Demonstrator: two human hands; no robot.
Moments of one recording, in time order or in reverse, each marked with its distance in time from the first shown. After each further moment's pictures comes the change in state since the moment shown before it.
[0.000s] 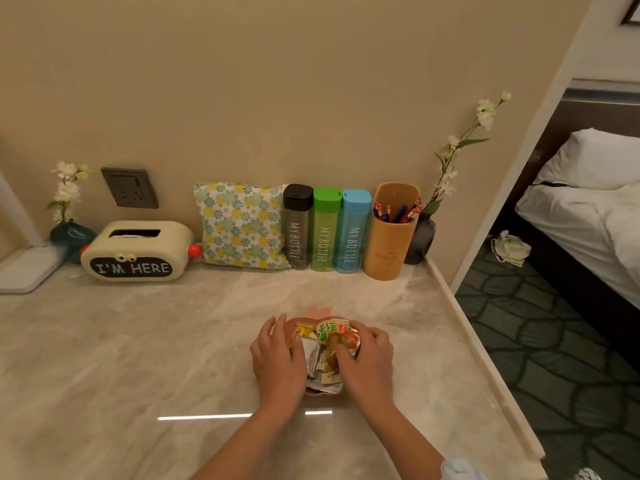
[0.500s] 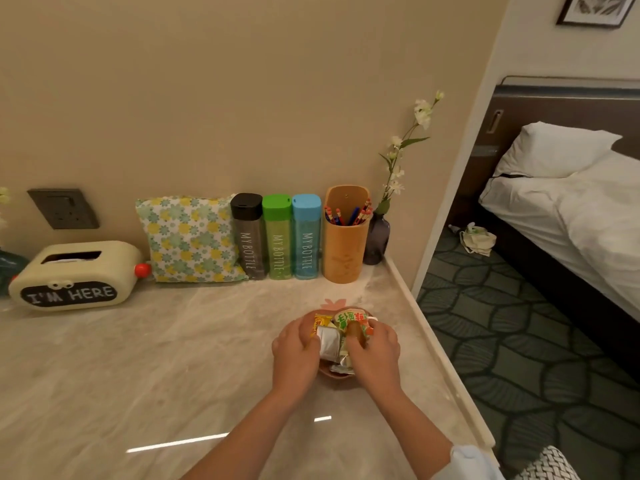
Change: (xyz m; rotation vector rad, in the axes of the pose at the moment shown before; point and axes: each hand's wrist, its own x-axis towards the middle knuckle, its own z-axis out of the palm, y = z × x) left_hand 0.000 0.065 0.058 -0.254 -0.257 0.007; right_hand 0.039 0.042 -0.057 0.077 0.070 0.168
